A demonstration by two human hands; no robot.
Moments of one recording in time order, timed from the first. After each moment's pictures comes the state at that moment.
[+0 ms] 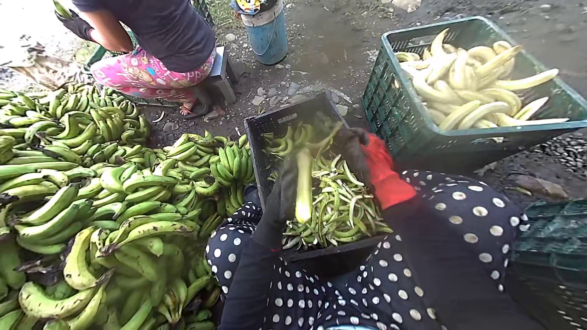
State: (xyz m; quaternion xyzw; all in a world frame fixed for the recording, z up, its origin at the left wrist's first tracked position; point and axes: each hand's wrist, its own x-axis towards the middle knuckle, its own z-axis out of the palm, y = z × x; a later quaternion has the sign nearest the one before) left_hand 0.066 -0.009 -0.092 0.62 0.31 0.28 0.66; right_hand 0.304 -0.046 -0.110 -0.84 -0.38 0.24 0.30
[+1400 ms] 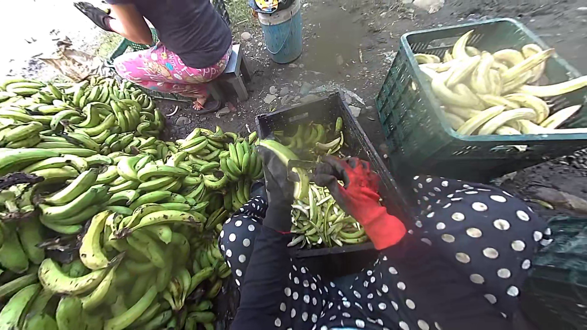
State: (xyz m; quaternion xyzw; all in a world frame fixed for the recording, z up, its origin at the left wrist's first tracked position) left_hand 0.070 0.003 -0.106 0.62 0.48 0.43 0.44; right_hand 0.222 -0.085 -0.108 -0.79 -0.52 0.17 0.28
